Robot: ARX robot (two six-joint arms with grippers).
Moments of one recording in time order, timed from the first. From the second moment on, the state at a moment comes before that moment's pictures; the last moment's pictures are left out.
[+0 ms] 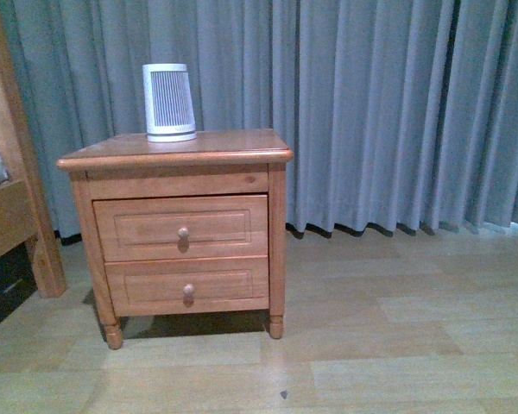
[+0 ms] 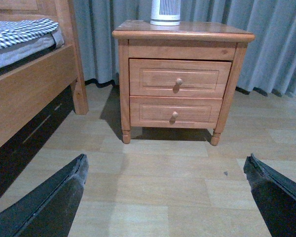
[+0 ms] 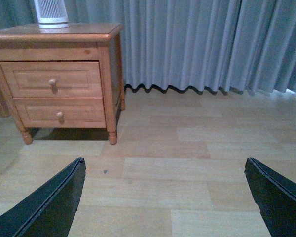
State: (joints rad) left arm 0.00 0.00 0.01 0.00 0.00 -0.01; right arm 0.00 0.00 0.01 0.00 0.00 0.00
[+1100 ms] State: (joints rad) left arm 0.00 0.23 0.13 -0.12 0.06 -0.14; right arm 0.00 0.00 0.01 0.00 0.00 0.00
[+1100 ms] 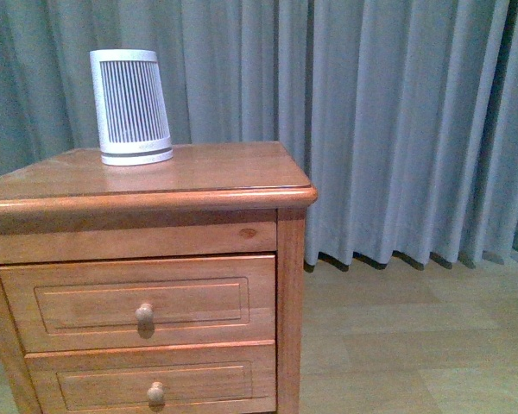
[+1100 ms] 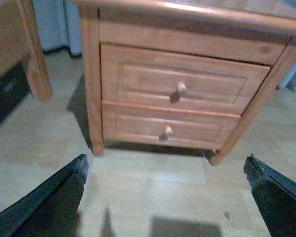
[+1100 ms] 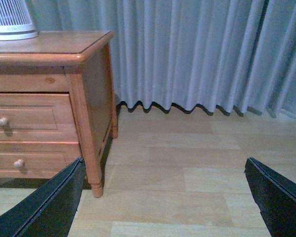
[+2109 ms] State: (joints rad) left arm -0.22 2.20 1.11 0.62 -0.13 -0.06; right arm 0.00 0.00 0.01 0.00 0.00 0.00
